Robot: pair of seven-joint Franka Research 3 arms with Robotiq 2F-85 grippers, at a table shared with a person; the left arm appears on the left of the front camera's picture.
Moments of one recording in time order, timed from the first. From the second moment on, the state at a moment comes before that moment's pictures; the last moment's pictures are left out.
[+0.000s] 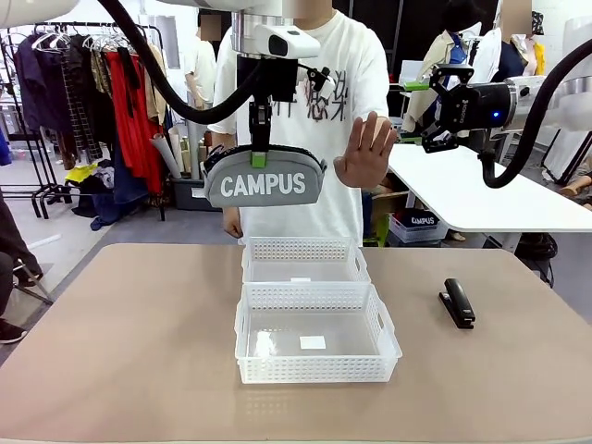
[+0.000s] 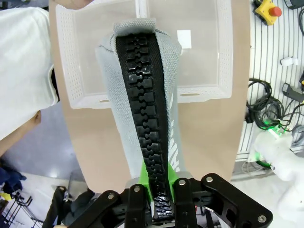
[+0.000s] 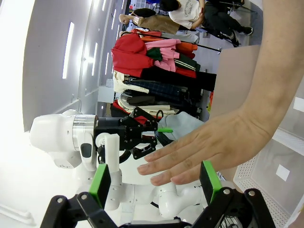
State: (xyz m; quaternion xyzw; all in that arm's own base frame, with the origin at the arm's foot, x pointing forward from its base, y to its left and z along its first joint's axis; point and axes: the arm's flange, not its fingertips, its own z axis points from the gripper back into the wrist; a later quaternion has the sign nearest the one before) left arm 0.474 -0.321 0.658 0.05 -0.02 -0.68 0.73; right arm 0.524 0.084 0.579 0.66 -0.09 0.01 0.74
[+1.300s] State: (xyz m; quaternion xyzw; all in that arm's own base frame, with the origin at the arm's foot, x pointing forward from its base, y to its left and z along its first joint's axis) left arm 0.474 -0.321 0.658 0.05 -0.02 -0.68 0.73; right arm 0.524 0.084 0.579 0.66 -0.09 0.01 0.74
